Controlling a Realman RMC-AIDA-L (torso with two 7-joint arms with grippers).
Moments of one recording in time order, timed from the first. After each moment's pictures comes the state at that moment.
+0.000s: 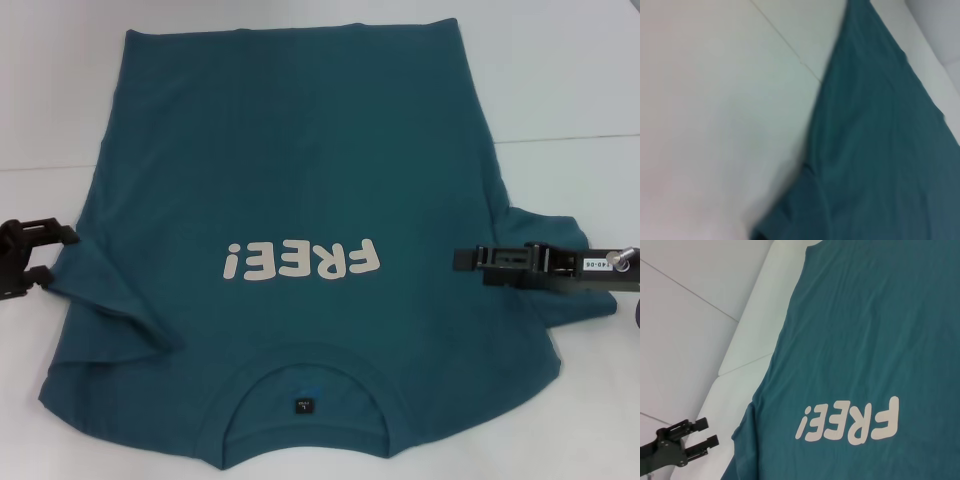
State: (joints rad) left arm -0.64 -1.97 0.47 0.62 2.33 1.10 -2.69; right arm 0.60 1.99 -0.56 -0.59 -2.16 -1.42 2.21
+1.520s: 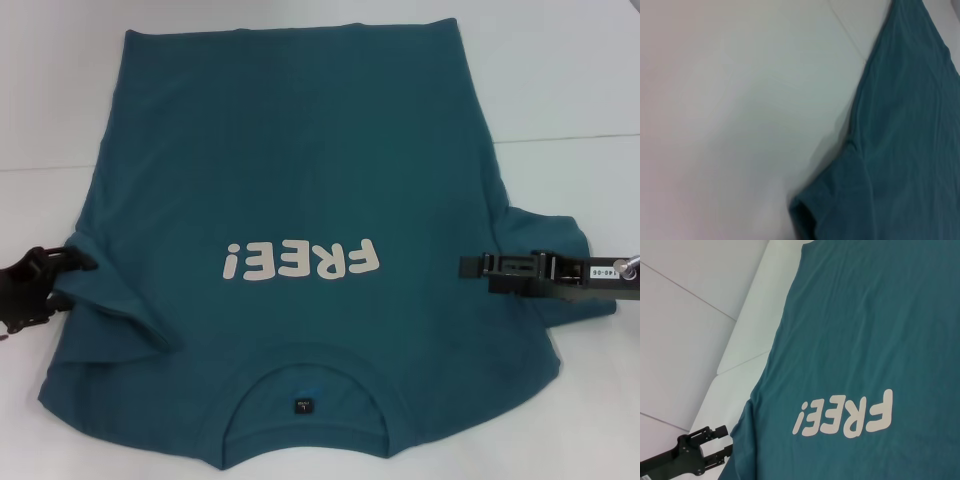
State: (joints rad) left arm -0.65 -2.00 0.47 0.51 2.35 0.97 -2.71; right arm 0.58 1.99 -0.56 -0.59 -2.16 -1.43 2.21
